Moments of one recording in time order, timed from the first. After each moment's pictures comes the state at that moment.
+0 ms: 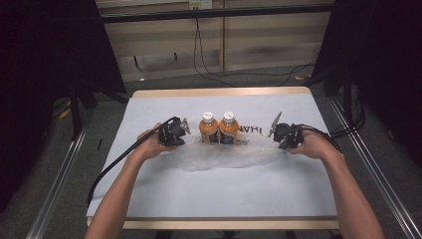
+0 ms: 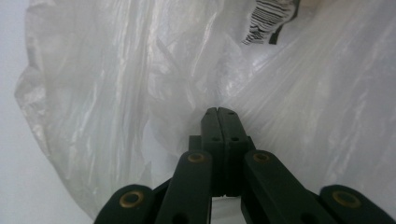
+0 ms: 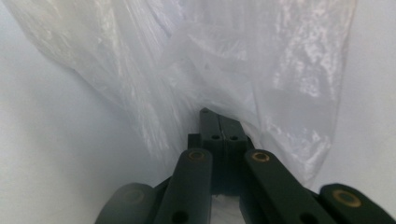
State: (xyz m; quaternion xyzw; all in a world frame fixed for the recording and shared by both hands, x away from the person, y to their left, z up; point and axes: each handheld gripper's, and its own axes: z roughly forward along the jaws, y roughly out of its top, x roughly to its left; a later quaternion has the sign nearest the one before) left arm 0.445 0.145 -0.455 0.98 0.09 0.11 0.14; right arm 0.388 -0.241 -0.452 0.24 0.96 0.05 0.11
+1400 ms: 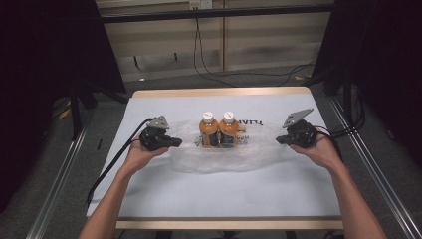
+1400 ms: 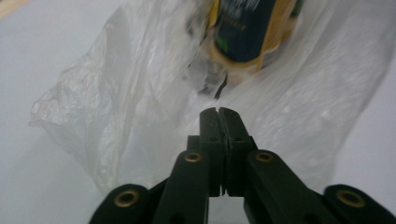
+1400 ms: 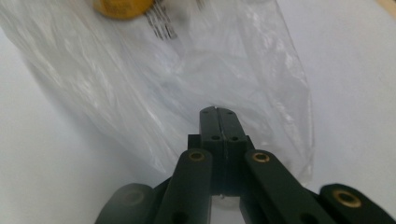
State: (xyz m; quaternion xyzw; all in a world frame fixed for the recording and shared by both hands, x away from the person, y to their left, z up) left arm 0.412 0.199 -0.432 0.89 0.19 0.06 0.40; right arm 0.359 -0.269 -0.425 0.30 0.90 0.28 0.16
